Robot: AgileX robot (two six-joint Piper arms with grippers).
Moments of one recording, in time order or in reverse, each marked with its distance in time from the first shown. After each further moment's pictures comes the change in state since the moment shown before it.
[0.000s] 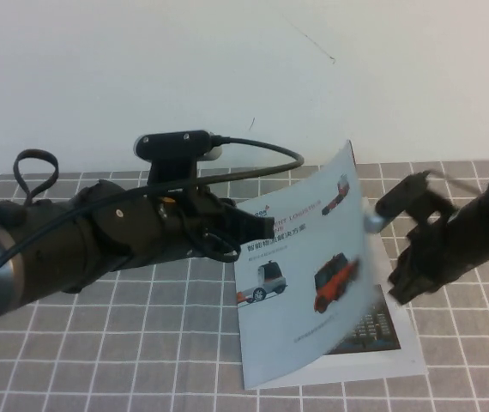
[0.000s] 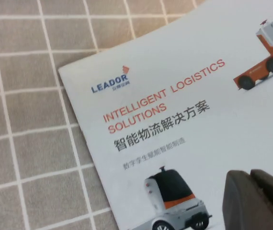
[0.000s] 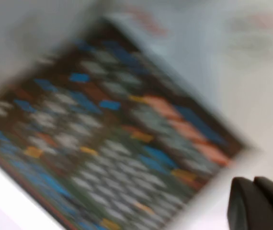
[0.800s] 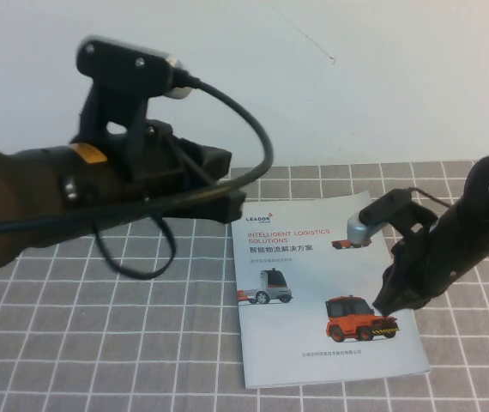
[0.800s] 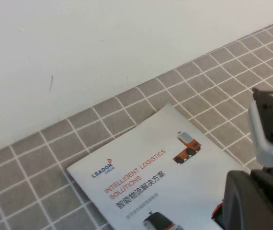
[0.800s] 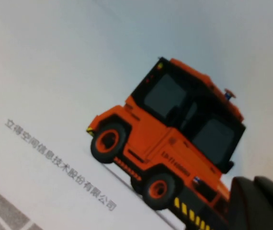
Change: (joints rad) right arm 0.036 0.038 -0.053 -0.068 0.139 0.156; left arm -0.001 -0.351 0.000 0.303 0.137 -0.010
